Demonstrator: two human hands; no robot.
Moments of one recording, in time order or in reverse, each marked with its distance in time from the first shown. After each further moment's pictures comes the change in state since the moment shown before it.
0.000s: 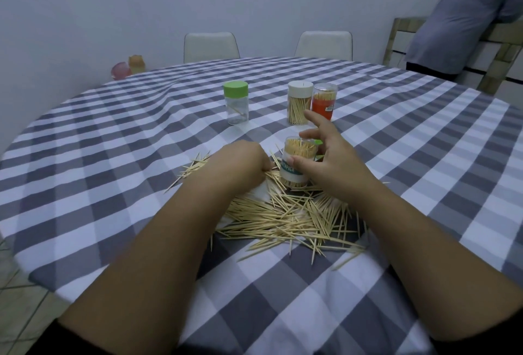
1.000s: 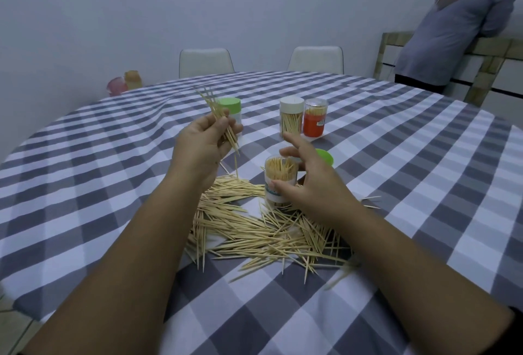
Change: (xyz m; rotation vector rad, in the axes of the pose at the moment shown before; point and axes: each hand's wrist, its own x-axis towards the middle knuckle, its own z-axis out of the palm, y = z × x) left_hand 0.009 -0.033 -0.003 -1.968 0.607 -0.152; right_hand -0.008 -0.008 0.010 -0.086 -0.046 -0.064
